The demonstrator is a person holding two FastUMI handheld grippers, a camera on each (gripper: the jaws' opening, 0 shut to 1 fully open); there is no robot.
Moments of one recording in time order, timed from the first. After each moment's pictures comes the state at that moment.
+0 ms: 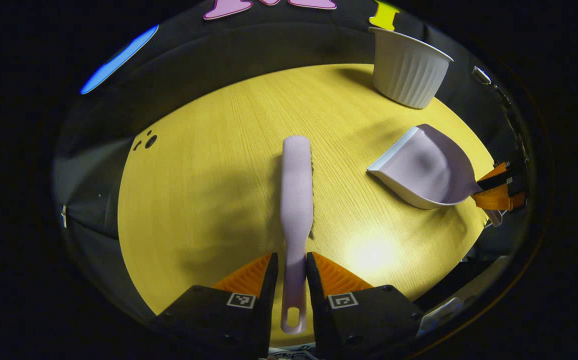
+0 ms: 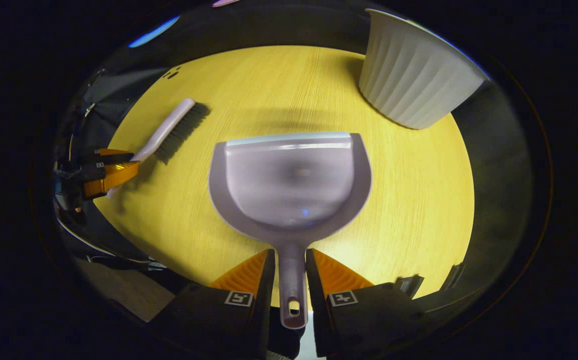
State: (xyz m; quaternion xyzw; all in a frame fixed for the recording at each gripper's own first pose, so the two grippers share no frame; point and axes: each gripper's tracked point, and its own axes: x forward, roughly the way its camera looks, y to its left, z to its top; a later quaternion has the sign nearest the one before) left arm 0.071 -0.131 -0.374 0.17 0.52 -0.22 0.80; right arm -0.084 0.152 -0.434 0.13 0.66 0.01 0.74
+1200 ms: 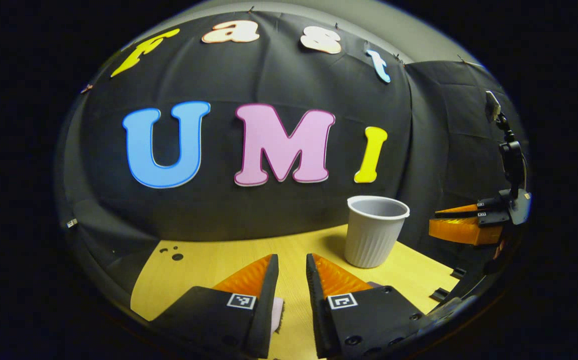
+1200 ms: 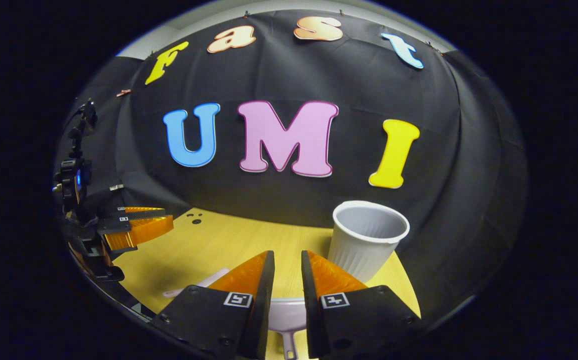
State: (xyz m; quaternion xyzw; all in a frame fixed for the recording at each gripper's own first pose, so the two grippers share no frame) left arm 0.095 -0.209 -0.078 0.00 0.12 -0.23 0.97; right arm 0.039 0.089 -0.165 0.05 0.21 -0.03 0.97
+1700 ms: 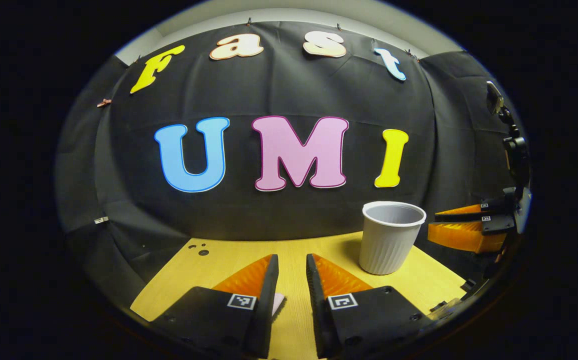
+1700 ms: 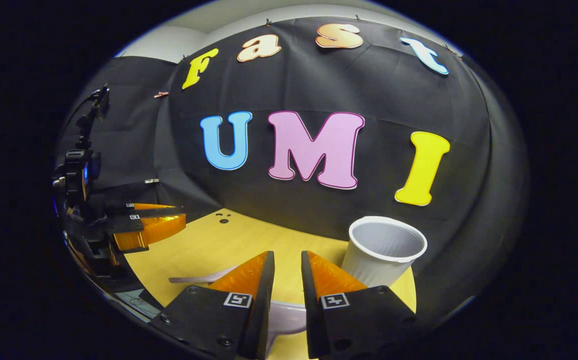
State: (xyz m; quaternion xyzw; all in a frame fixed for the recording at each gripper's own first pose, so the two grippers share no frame) left arm 0.052 -0.233 -0.075 0.01 0.13 -0.10 0.99; right arm 0.034 0.075 -0.165 0.05 0.18 0.09 0.98
